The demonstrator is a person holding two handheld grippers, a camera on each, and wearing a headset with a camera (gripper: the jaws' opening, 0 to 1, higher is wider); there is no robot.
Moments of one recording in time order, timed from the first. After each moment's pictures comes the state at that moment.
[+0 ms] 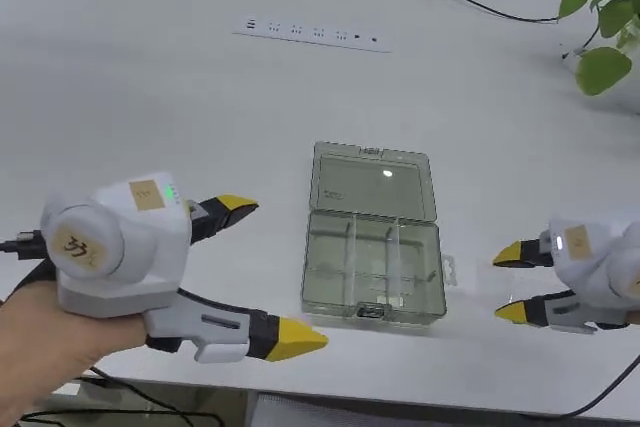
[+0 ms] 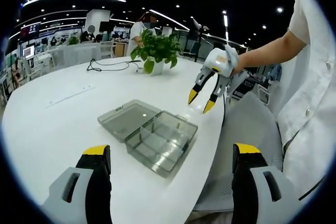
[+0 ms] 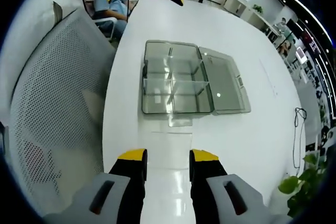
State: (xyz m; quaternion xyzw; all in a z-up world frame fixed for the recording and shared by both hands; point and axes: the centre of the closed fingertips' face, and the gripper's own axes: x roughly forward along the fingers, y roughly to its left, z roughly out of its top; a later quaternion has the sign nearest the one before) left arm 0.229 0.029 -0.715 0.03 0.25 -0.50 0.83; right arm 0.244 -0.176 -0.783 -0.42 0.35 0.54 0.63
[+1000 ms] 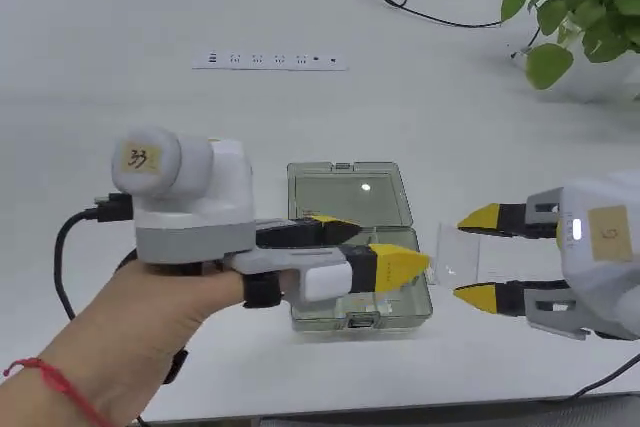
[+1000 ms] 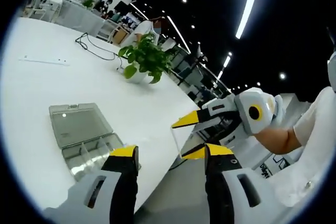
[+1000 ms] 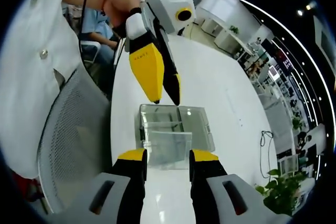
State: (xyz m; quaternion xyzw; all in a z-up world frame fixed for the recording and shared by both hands) left arm 0.228 -0.065 -0.648 -0.23 0.32 -0.52 0.76; right arm 0.215 -0.102 -0.666 -0.43 0.25 0.49 0.72
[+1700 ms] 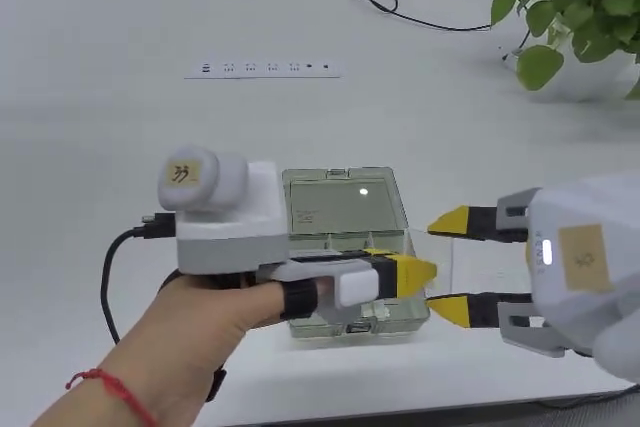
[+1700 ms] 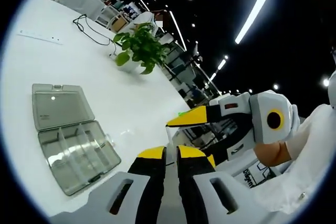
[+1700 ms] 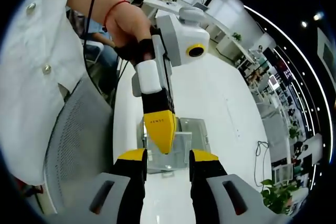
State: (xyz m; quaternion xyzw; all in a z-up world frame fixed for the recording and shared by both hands) left arm 0.212 -0.090 -0.651 -0.28 0.35 -0.54 0.71; right arm 0.205 -0.080 -0.650 -0.45 0.22 0.50 0.71
